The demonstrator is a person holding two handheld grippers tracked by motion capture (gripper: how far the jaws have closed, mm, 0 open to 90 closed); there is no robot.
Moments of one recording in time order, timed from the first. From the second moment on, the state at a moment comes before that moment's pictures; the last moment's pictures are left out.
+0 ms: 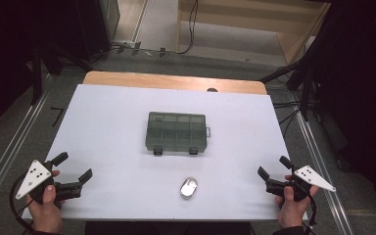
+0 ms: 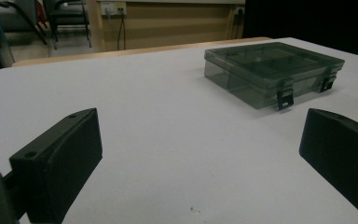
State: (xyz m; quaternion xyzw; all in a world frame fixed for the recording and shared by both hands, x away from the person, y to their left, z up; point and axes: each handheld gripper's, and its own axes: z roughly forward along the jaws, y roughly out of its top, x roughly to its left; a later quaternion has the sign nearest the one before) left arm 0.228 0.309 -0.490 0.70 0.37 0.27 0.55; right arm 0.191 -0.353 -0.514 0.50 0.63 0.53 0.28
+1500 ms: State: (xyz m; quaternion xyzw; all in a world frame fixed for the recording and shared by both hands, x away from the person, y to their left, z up) left arm 0.262 0.242 -0.438 0.73 0.34 0.23 0.55; right arm 0.217 -0.317 -0.473 0.46 0.66 0.53 0.28
